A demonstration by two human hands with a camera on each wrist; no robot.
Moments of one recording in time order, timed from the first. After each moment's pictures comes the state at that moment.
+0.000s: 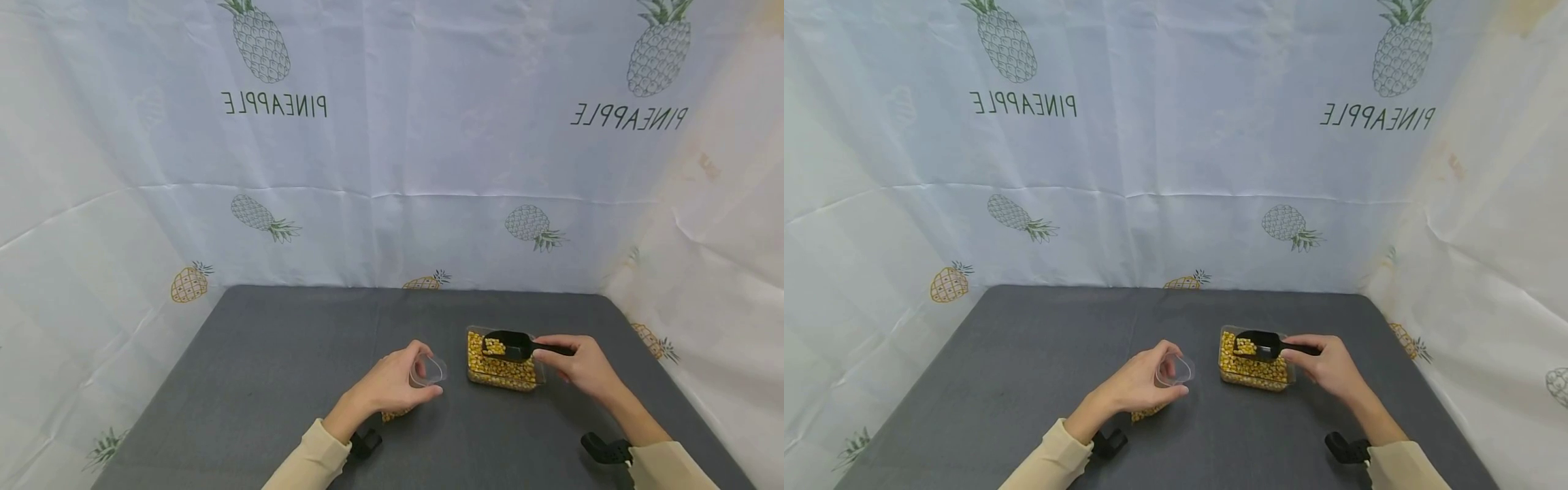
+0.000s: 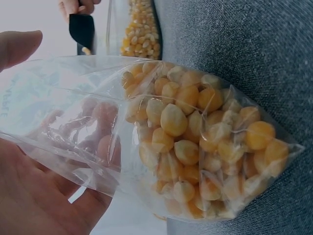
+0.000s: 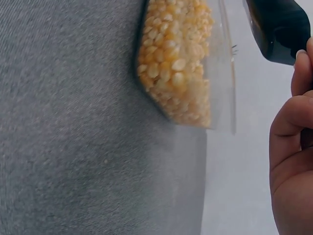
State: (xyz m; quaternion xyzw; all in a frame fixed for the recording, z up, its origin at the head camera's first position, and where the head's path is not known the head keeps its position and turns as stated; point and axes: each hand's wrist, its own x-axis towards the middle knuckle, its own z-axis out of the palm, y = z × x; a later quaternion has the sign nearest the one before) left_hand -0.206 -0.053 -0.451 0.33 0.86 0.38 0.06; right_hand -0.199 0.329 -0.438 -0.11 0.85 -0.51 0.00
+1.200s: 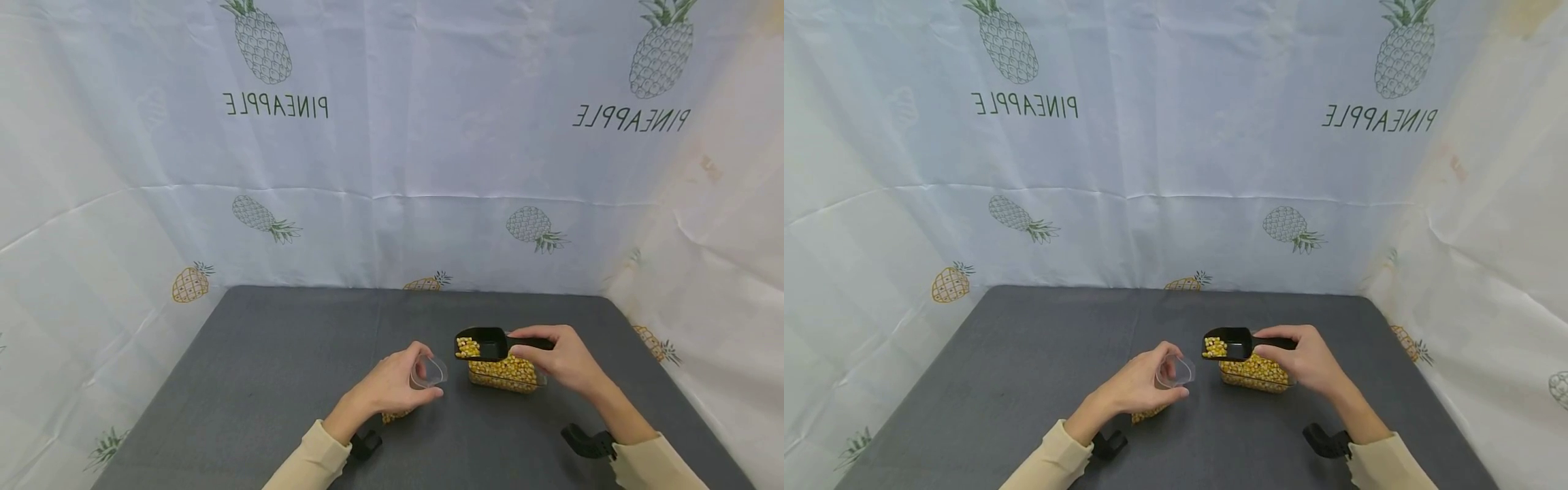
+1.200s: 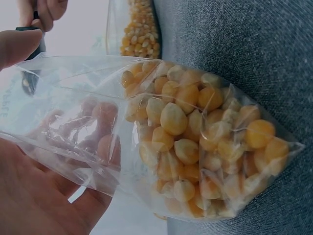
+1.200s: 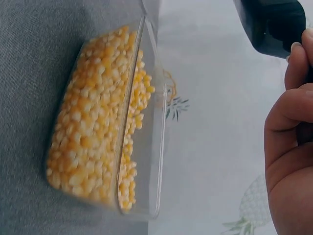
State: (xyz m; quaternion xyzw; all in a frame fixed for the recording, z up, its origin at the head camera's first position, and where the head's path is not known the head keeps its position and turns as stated) left_hand -0.208 -0.053 -0.454 0.34 0.86 0.38 0.05; right_hand -0.194 0.284 -0.397 -0.20 0.84 -0.51 -0.01
